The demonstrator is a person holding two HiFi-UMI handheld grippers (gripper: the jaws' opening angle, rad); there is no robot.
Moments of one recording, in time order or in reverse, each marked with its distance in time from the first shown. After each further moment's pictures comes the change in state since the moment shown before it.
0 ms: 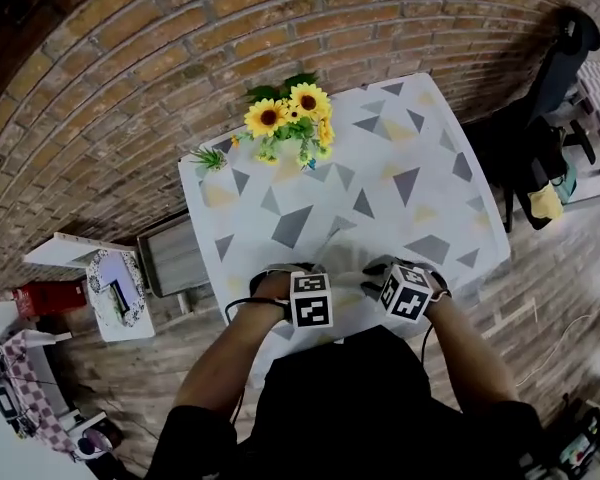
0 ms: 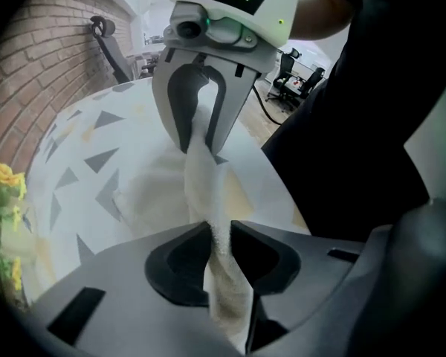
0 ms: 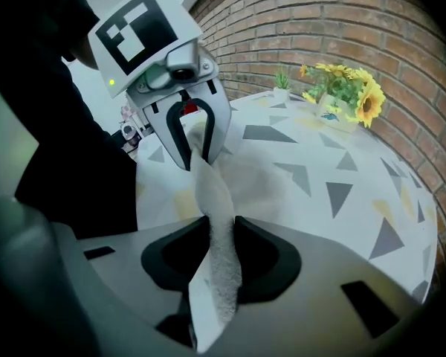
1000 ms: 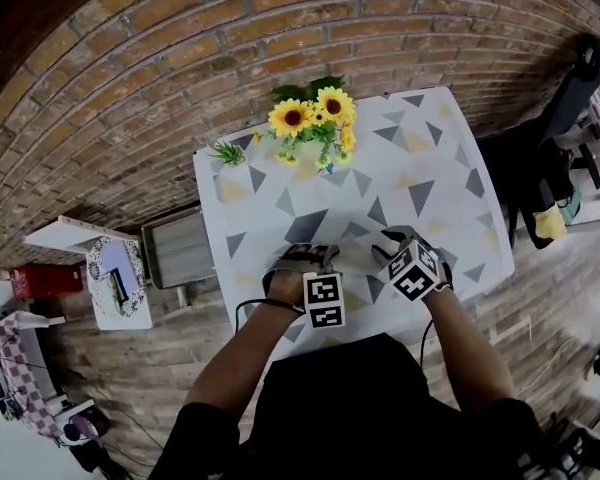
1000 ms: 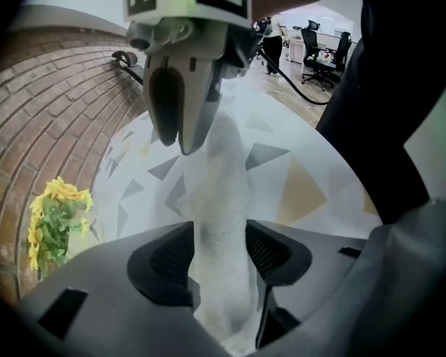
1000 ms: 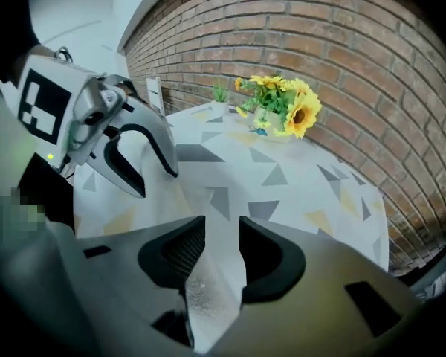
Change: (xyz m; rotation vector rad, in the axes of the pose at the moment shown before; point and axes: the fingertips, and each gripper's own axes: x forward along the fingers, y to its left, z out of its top) left arm -0.010 0.074 -0.005 0.025 0.002 0.440; right arm -0.021 -0.102 0.034 0.177 -0.059 -0.326
